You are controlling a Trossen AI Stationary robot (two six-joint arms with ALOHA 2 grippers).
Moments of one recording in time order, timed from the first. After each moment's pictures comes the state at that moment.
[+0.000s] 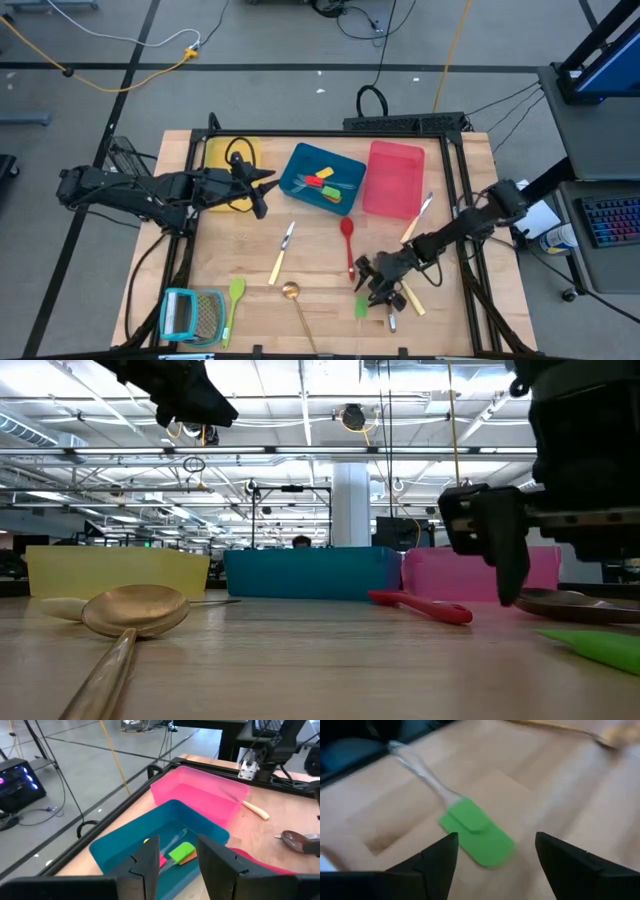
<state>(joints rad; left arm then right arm) -0.02 0.94 0.73 -0.15 -0.48 -0.17 0.46 1.76 0.56 0.60 -0.25 -0.20</state>
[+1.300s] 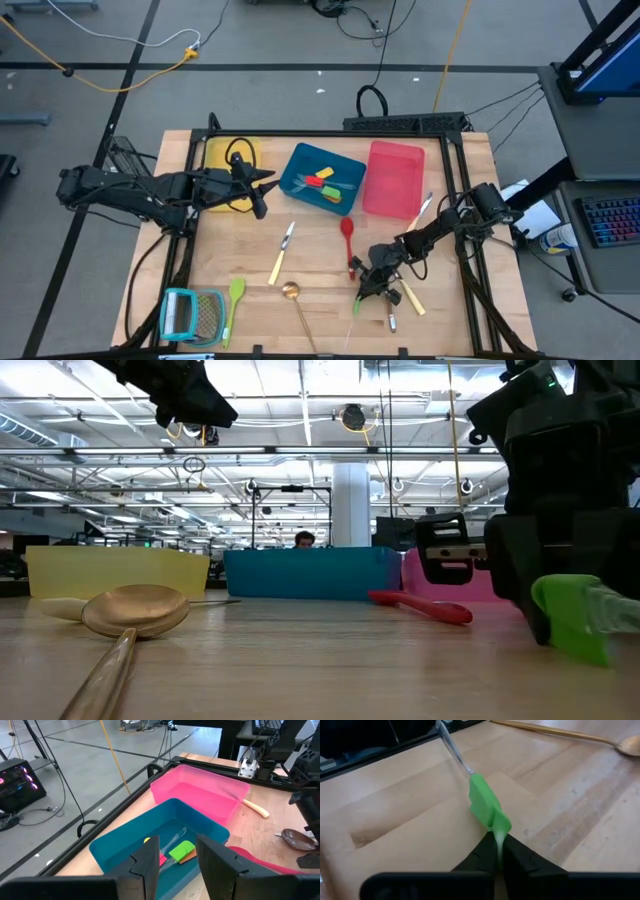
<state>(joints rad) -0.02 0.94 0.73 -0.16 -0.48 -0.16 0.33 1.91 0.57 0.74 -0.41 -0.32</state>
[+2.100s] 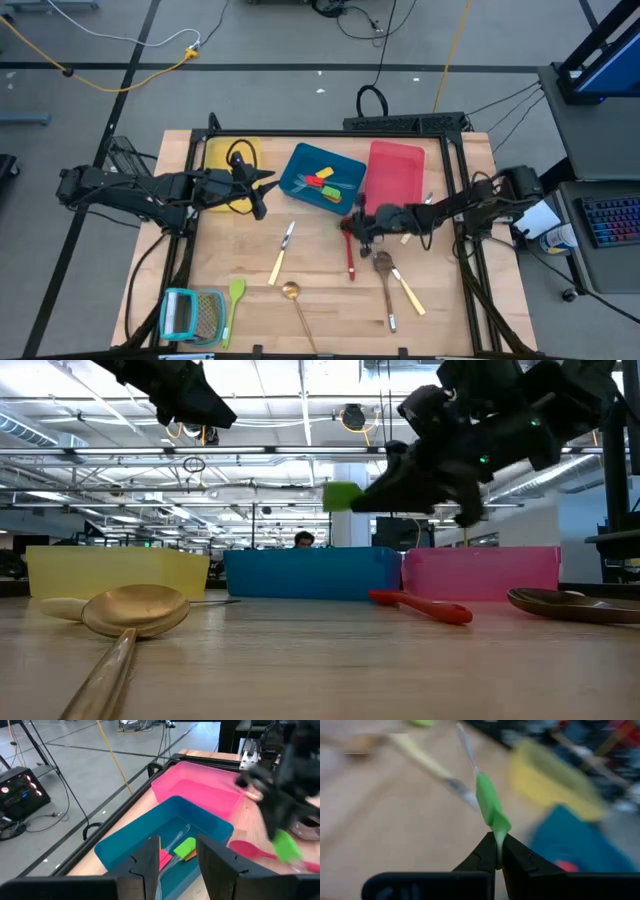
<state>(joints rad) -0.02 0.94 0.73 -0.17 -0.48 -0.10 0.10 1.58 0.57 0.66 0.17 -0.48</state>
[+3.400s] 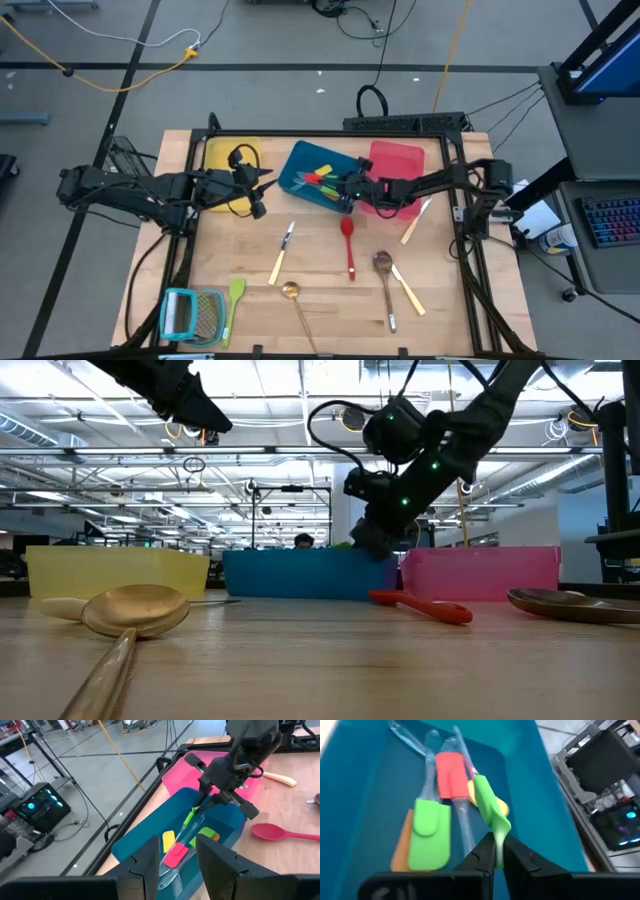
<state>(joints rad) -0.02 0.94 0.73 -0.21 -0.53 0.05 -0.17 1.79 0.85 0.26 0.52 -0.18</state>
